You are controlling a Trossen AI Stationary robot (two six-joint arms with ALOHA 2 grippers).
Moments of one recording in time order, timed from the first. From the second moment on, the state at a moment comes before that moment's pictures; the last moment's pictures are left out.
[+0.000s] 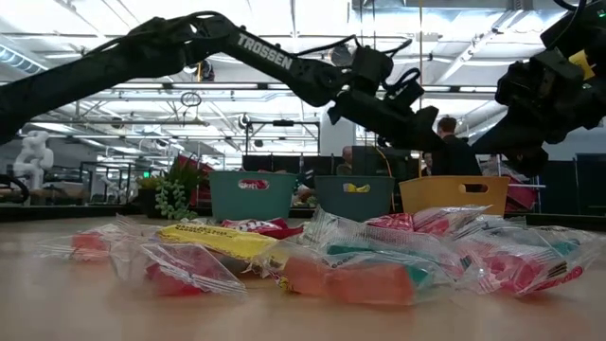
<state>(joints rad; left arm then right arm) 0.31 2.56 2.25 -0.03 0.16 0.22 -0.04 0.36 0.10 -0.15 0.08 0.58</state>
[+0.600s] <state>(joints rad) 0.28 2.24 2.18 -0.46 0.12 0.11 -0.04 0.36 0.10 -0.15 0.08 0.59</state>
